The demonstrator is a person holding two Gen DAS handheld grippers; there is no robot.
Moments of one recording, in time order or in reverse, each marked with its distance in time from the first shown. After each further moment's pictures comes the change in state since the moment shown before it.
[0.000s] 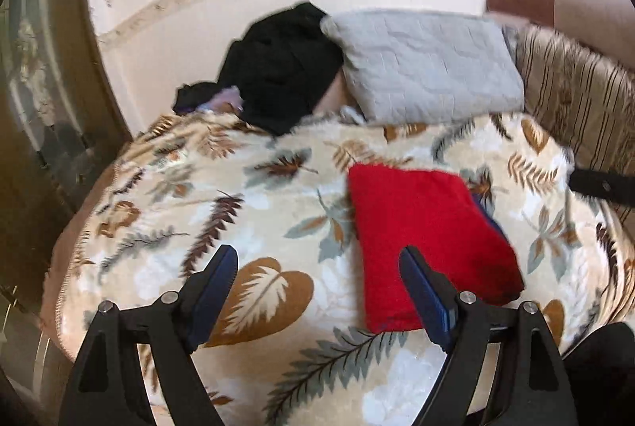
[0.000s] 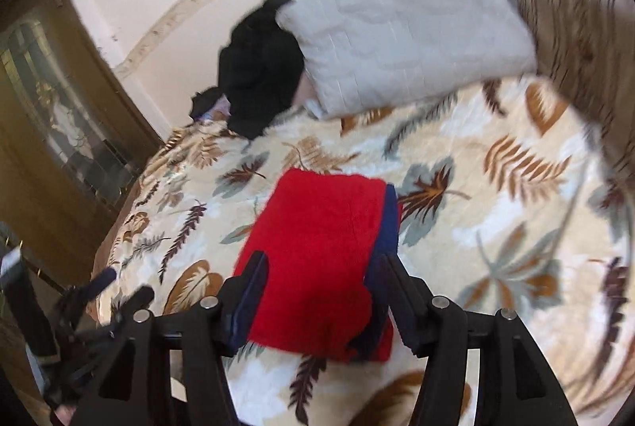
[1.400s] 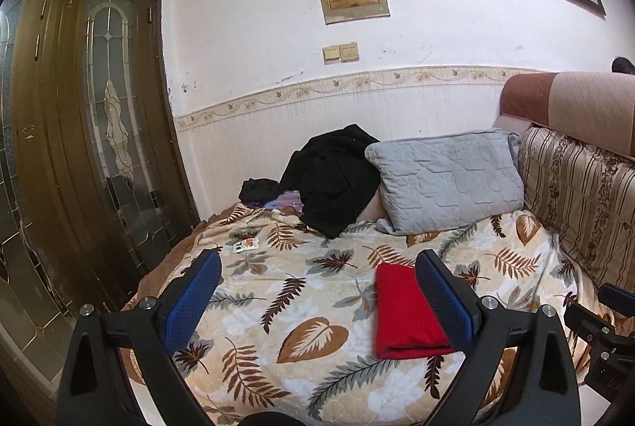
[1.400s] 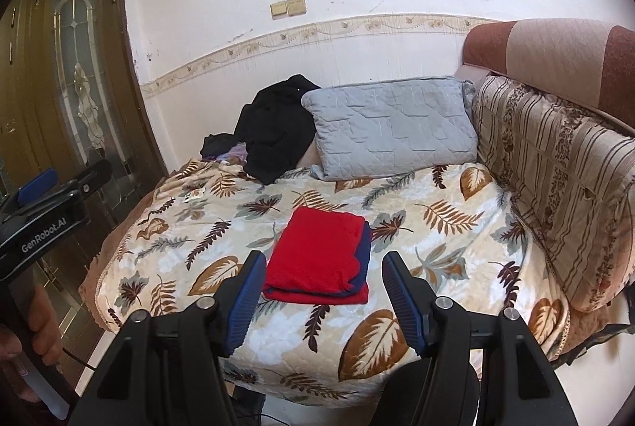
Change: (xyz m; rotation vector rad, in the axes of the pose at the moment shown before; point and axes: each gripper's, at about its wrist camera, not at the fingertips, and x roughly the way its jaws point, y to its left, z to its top) left arm -0.225 0.003 0.015 -0.067 -0.335 0.156; right arm -0.216 0.096 -0.086 -0.144 -0.250 -0.146
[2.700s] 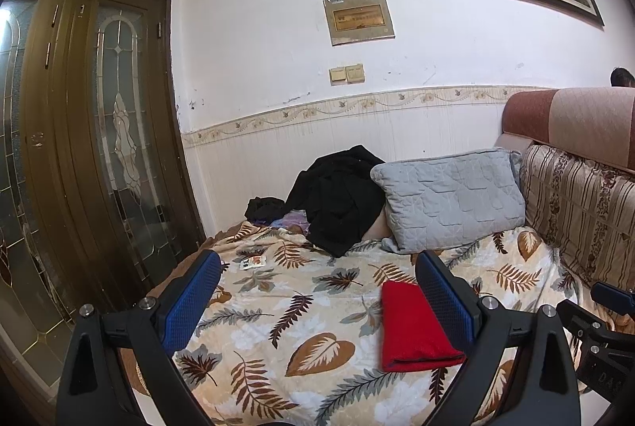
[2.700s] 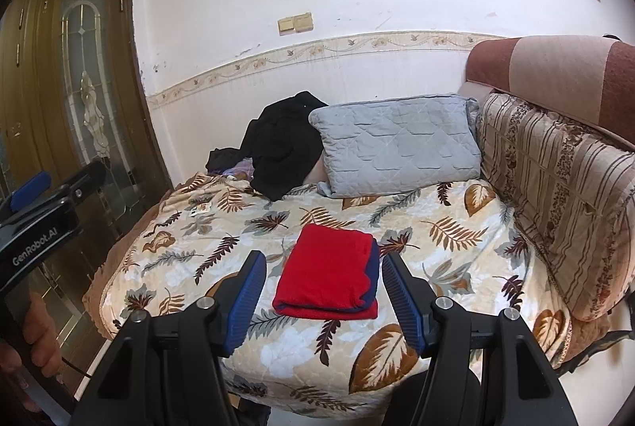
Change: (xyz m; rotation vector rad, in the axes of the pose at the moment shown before) left arm -0.021 0.012 0.007 -0.007 -0.072 0.012; right arm -0.012 0.015 0.010 -0.003 -0.056 0.013
